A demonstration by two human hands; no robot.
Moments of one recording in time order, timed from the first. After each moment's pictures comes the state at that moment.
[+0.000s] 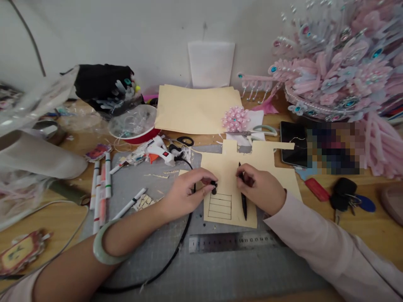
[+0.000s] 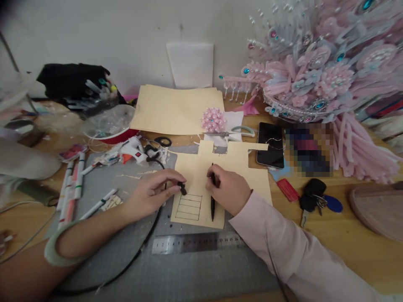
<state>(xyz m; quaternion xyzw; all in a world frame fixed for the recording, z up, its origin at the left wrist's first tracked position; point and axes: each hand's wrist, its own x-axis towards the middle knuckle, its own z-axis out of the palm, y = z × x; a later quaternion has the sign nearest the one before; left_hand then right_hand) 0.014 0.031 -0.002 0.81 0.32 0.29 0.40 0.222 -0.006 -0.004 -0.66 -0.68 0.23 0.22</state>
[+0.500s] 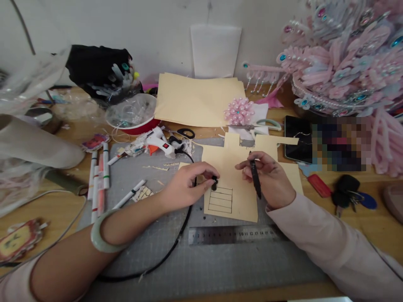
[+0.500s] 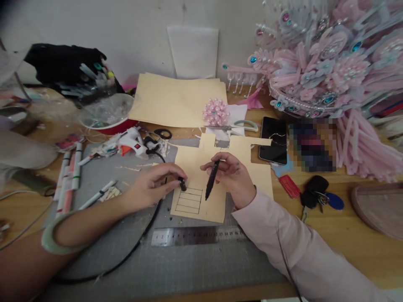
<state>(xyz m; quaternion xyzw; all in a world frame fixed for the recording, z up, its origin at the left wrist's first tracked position) 0.013 0.033 -0.004 0.79 0.31 0.27 0.46 0.222 -0.005 -0.010 -0.45 -0.40 0.57 0.55</state>
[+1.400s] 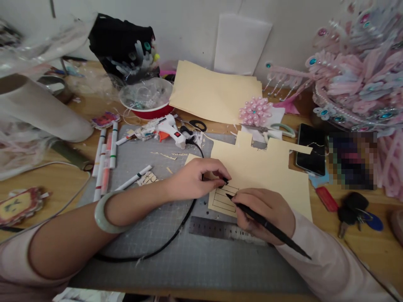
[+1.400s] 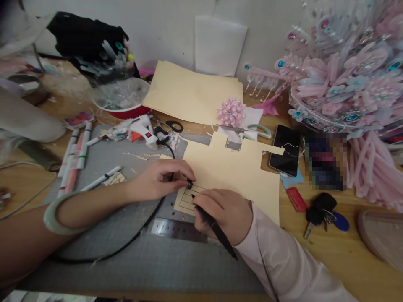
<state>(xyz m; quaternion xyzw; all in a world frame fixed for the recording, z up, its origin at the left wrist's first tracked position) 0.011 0.035 -0.002 0.79 0.27 0.27 0.48 0.203 -0.035 0.003 -0.34 -0.88 0.09 0.31</state>
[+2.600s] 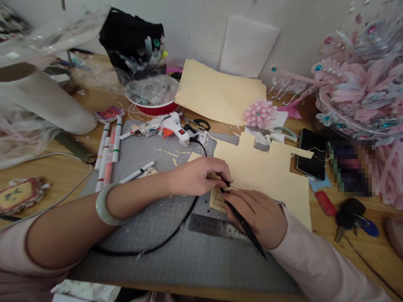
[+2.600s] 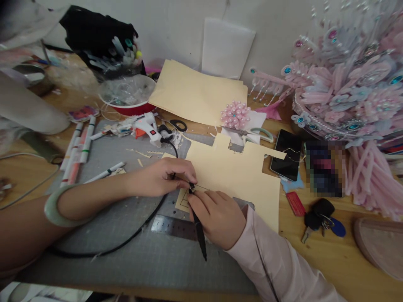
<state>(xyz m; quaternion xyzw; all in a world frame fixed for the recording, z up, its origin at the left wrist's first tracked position) 0.009 0.041 0.002 0.81 0.21 0.22 0.49 0.193 -0.042 -0.006 -0.35 -0.91 -0.02 0.21</state>
